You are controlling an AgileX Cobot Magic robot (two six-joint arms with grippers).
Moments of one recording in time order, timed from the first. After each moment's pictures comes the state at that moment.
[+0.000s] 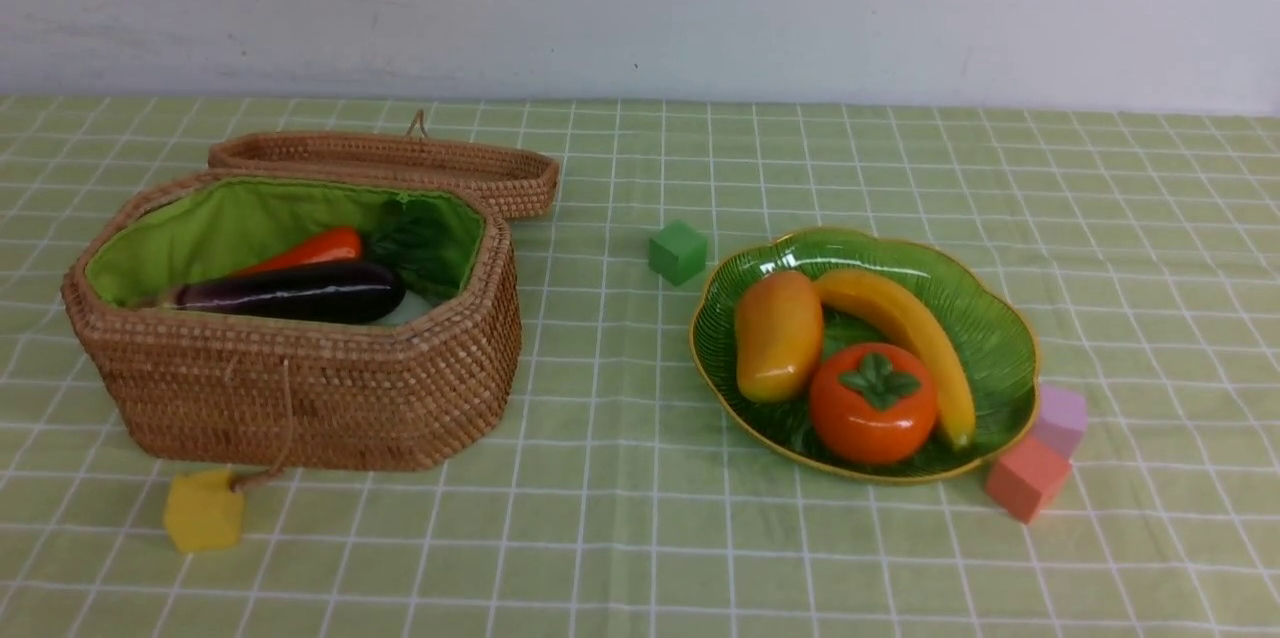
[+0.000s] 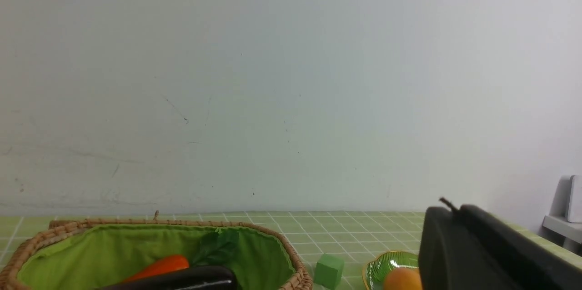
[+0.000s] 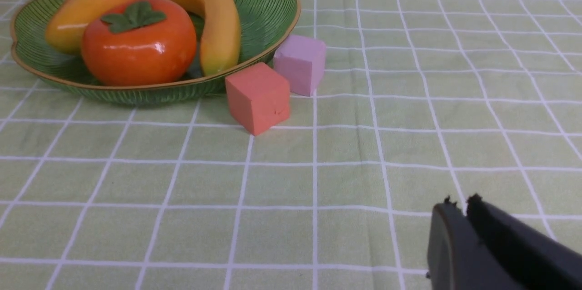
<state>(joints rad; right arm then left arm) 0.01 -0.01 0.02 -0.03 0.38 0.09 -0.29 -0.01 -0.15 -1.36 0.00 1.16</state>
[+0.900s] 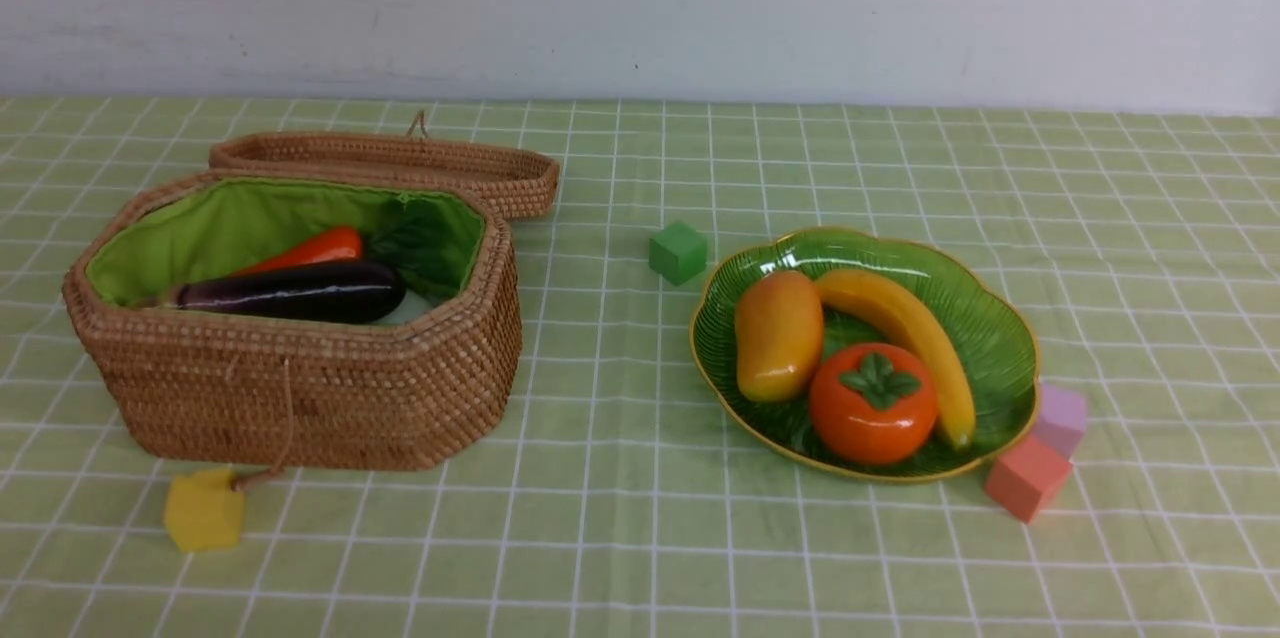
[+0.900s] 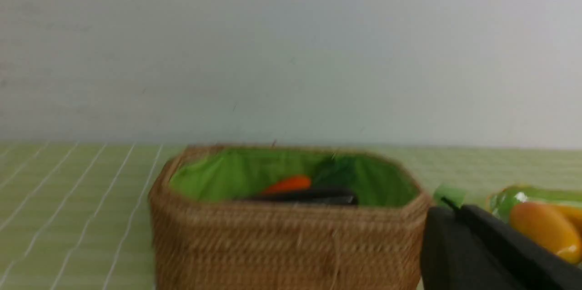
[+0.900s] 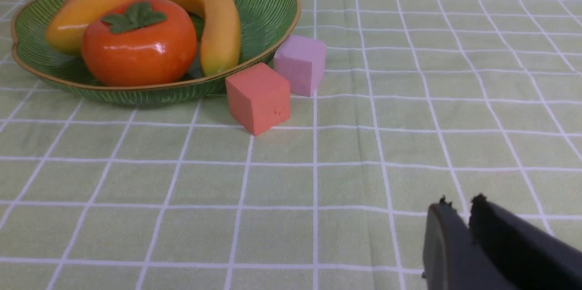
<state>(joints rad) 0.01 -0.01 0.02 -0.03 0.38 0.09 -0.06 -0.01 -0.11 -0.18 0.19 0.04</state>
